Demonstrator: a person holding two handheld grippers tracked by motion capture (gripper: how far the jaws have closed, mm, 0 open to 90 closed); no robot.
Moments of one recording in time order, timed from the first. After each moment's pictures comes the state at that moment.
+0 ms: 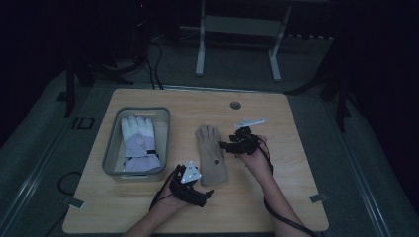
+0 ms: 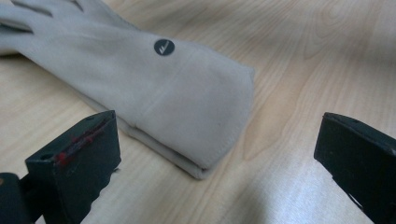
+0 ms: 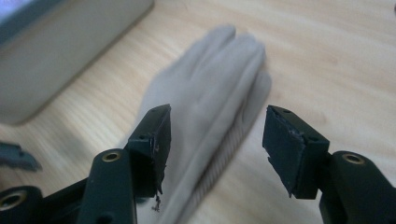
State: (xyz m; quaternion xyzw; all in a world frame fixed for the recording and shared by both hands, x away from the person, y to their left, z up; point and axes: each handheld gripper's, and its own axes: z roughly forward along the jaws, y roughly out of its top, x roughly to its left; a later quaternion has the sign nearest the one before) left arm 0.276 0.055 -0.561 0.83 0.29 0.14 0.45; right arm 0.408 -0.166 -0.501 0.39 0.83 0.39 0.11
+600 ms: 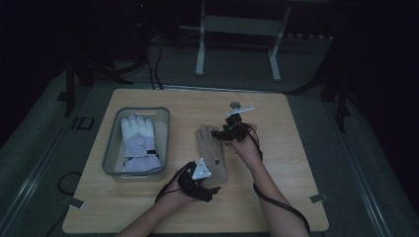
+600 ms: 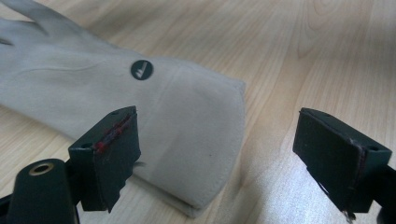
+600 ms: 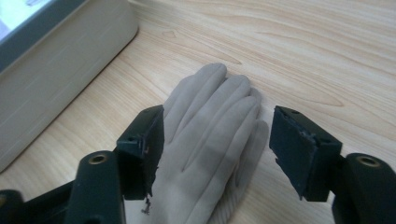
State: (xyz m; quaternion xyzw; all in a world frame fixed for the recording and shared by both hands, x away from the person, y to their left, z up) left arm 0.291 0.033 -0.557 0.86 0.24 0.14 0.42; right arm 0.455 -0.137 -0.503 0.41 0.82 0.38 0.10
